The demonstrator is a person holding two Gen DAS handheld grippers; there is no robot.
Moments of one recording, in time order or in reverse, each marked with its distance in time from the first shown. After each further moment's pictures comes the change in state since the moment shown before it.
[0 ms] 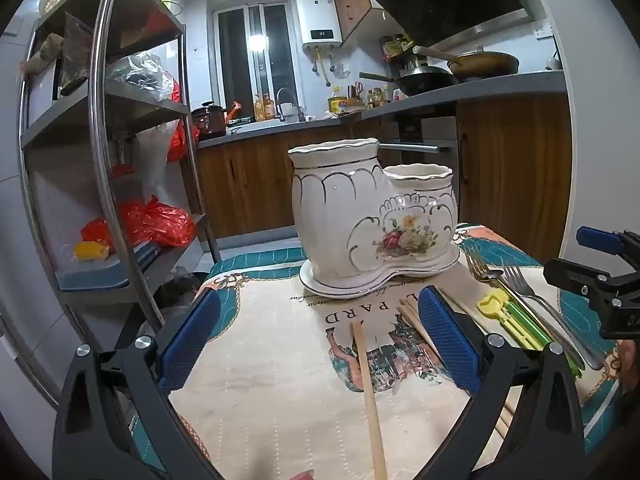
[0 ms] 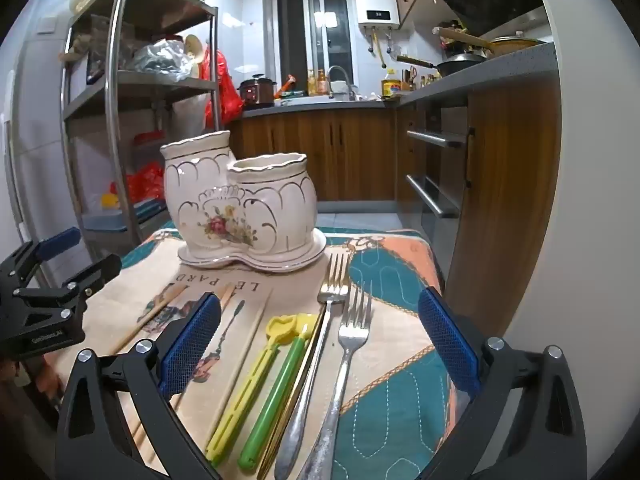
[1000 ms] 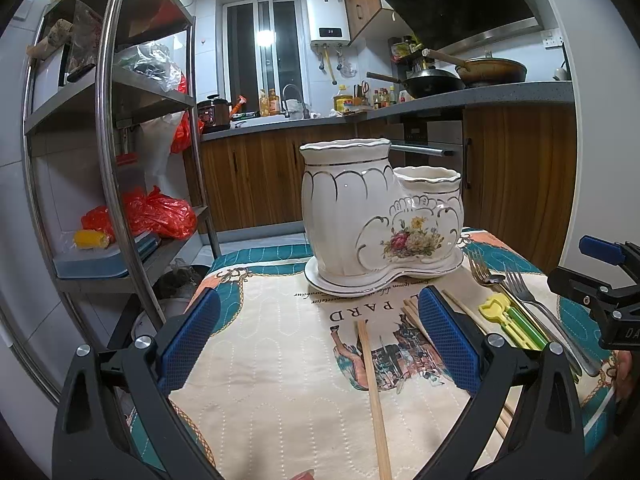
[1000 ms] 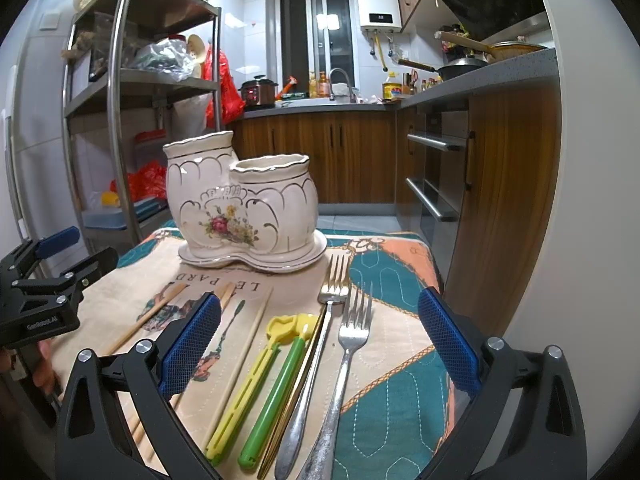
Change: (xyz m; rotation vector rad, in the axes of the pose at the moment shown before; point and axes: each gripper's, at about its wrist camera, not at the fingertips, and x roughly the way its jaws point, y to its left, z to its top) left arm 0.002 0.009 -0.001 -0.037 0.013 0.002; right arm -0.001 0.001 0.000 -0.011 -0.011 -0.004
